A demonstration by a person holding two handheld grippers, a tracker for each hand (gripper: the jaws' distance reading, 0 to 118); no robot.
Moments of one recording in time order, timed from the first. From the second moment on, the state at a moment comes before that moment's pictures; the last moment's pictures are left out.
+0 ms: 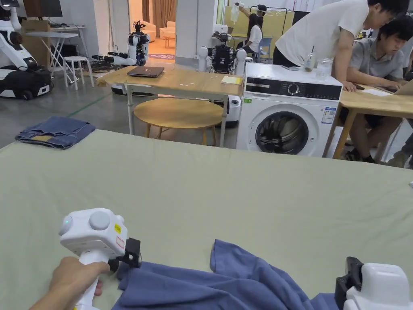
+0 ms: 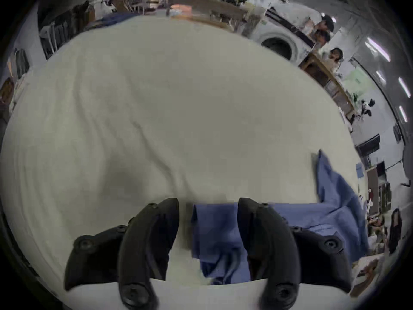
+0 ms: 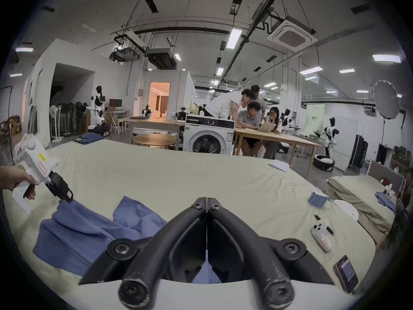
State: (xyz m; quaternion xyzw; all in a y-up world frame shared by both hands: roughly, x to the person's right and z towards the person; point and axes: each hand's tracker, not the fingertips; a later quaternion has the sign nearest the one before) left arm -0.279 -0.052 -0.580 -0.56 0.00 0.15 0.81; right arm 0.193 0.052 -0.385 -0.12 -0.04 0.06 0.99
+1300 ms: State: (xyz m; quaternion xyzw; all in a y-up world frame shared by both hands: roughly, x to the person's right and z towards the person) left arm -0.254 0.018 -0.463 -0.41 -0.05 0.12 0.90; right arm 0.311 -0.050 -0.518 -0.50 0.01 -0.06 0.86
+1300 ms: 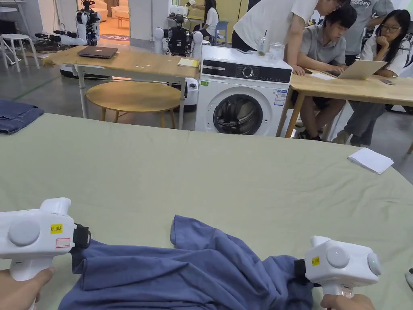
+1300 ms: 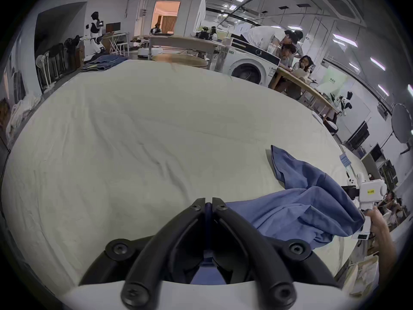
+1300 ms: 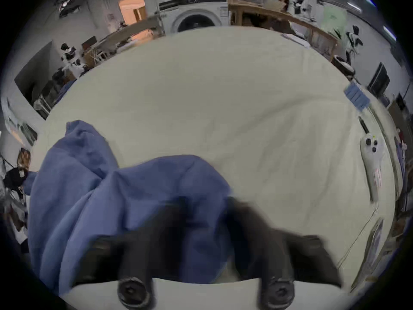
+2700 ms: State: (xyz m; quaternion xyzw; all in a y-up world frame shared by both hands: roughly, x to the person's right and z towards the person) left arm -0.380 0.356 -0.520 -0.17 0.08 0.04 0.98; right arm 0.312 0.360 -0.542 -0.08 -0.10 0.03 0.99
